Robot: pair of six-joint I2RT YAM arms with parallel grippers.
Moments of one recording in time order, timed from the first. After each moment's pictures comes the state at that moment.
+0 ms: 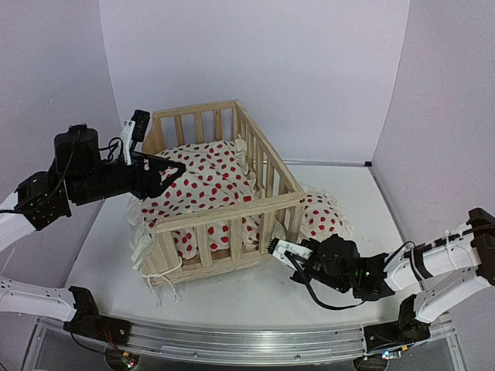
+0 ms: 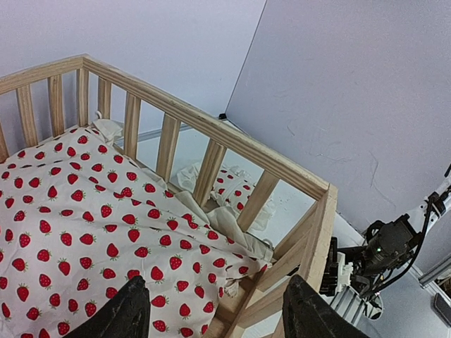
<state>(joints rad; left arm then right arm) -0.89 0.91 1.07 -0.37 -0.01 -0.31 1.16 1.35 0.42 0.51 0.41 -0.50</state>
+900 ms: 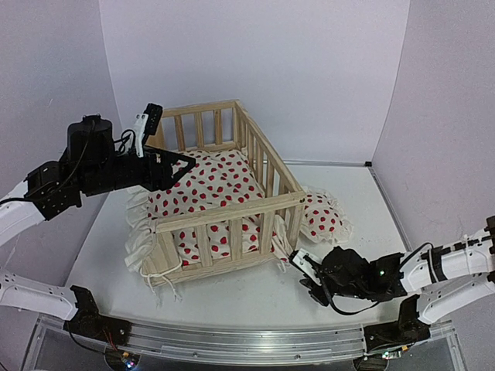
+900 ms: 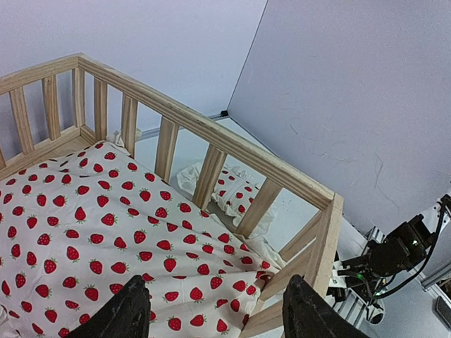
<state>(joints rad) -0.89 1.01 1.15 -0.37 -0.01 -0.31 1.16 1.19 0.38 0.01 0.29 -0.01</state>
